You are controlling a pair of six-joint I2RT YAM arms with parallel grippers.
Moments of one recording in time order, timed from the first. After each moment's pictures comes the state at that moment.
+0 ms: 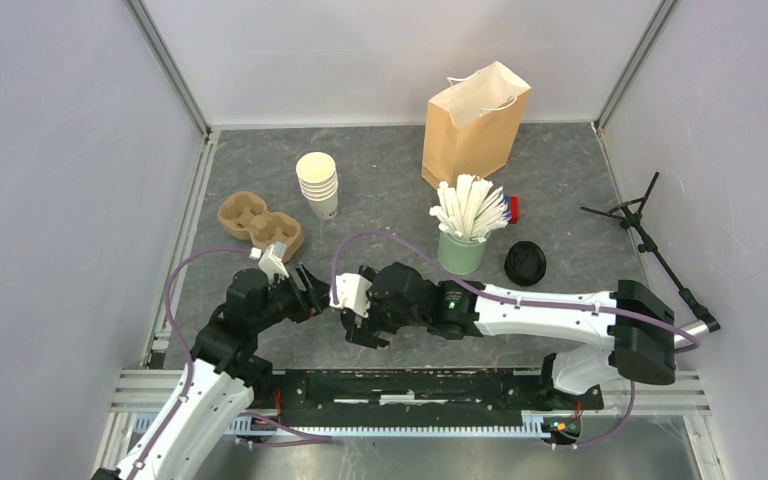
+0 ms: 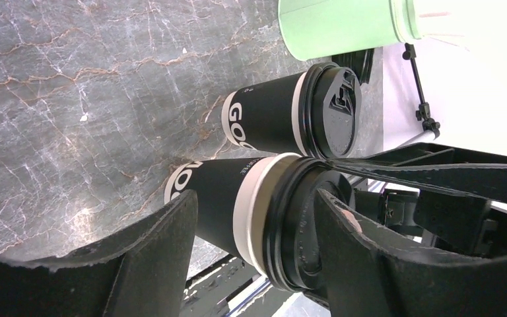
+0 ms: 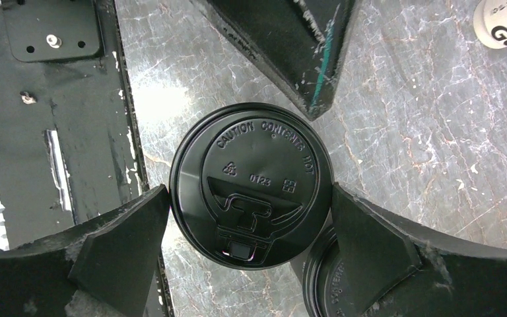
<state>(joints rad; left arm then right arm) -0.39 0.41 0.34 -0.41 0.35 -0.87 1.27 1.45 1.01 -0.23 0.02 -0.22</state>
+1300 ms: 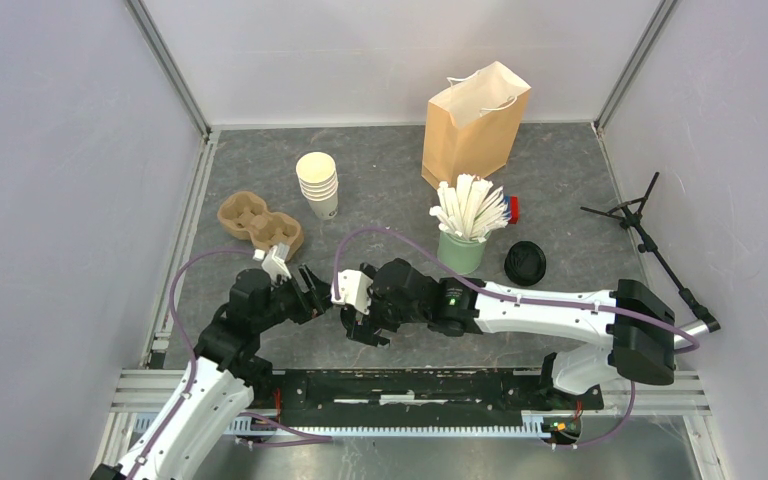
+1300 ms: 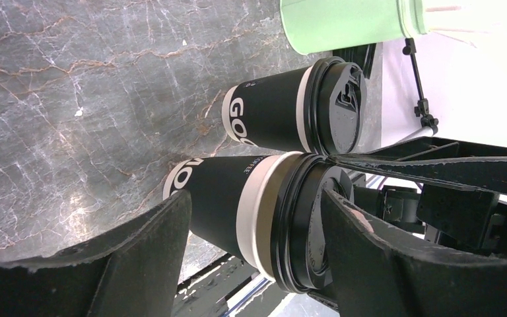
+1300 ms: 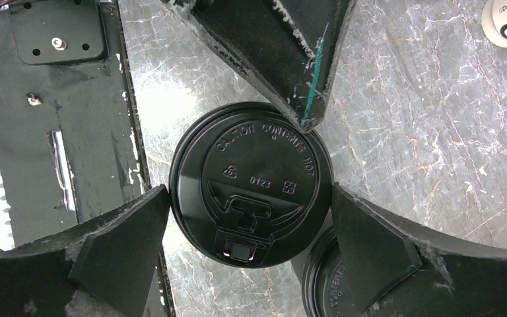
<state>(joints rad) -0.39 0.43 0.32 -0.38 0.37 -0.88 1.25 1.44 1.01 -0.22 -0.02 -0.21</state>
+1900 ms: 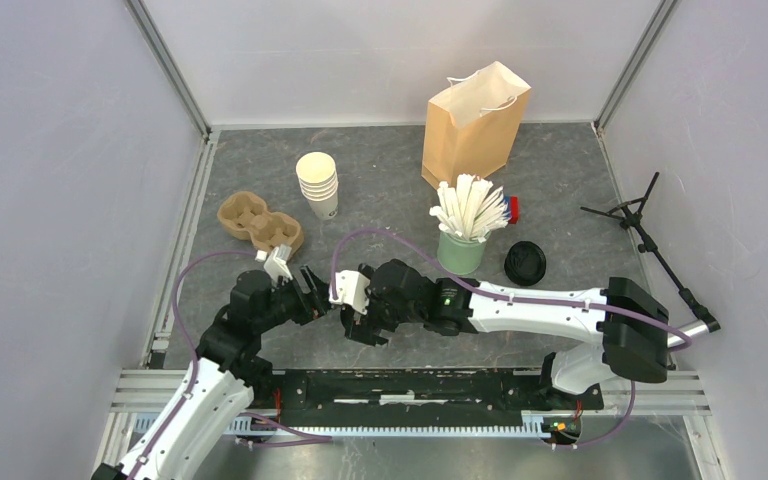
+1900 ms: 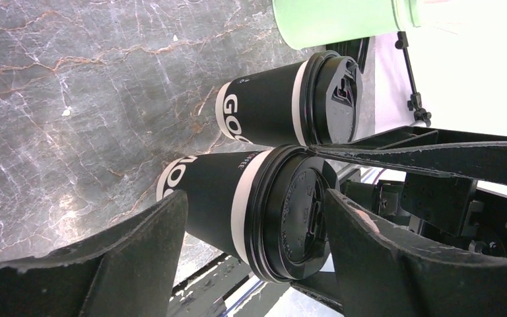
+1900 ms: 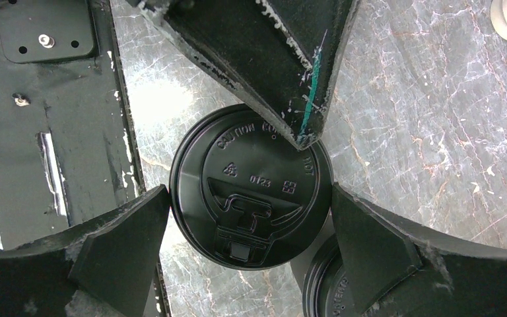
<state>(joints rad) -0.39 0.42 0.29 -0.34 0.40 -0.89 1.24 1.47 1.00 -0.20 -0.02 -0.21</state>
